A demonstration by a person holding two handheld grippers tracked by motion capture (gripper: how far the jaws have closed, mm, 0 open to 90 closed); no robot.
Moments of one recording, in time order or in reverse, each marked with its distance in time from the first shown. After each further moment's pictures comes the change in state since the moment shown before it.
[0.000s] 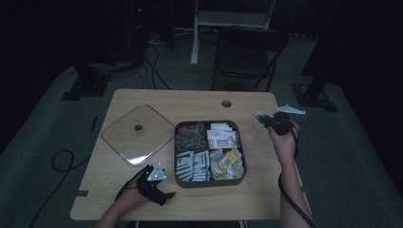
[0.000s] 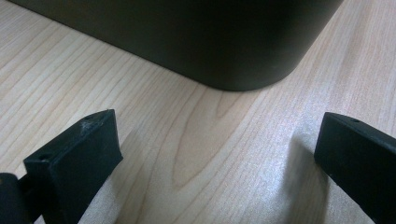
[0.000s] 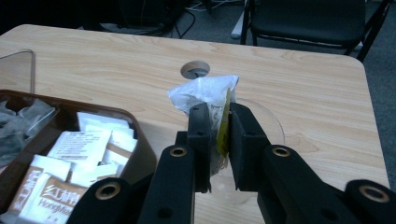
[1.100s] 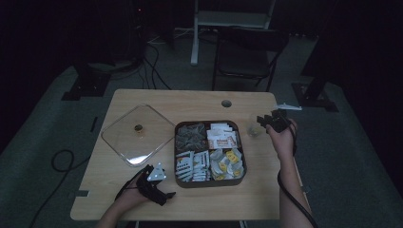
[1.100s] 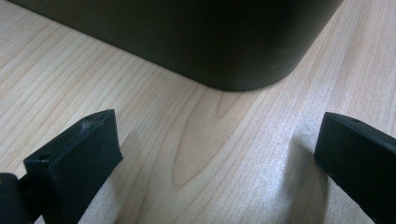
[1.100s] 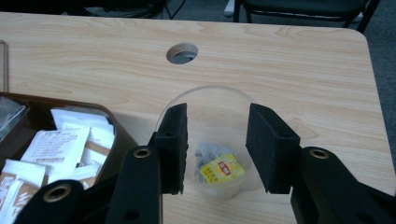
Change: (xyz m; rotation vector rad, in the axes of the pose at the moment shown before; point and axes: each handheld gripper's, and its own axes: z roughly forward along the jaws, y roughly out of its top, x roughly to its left) left arm 0.000 0.000 0.000 0.000 0.000 0.000; right arm -0.009 0.002 0.019 0.086 -0.022 0.047
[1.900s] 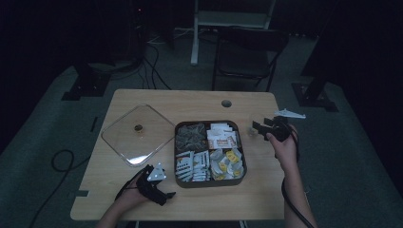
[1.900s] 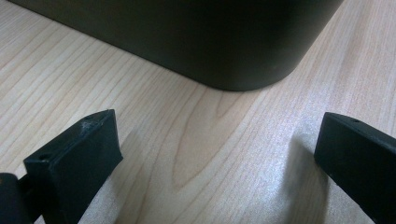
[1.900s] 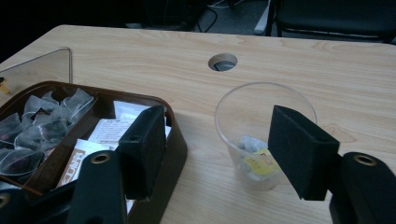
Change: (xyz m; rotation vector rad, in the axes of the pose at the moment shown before) left arm 0.000 0.000 0.000 0.000 0.000 0.000; right arm 0.018 -0.016 -0.028 -0.081 0.120 -0.032
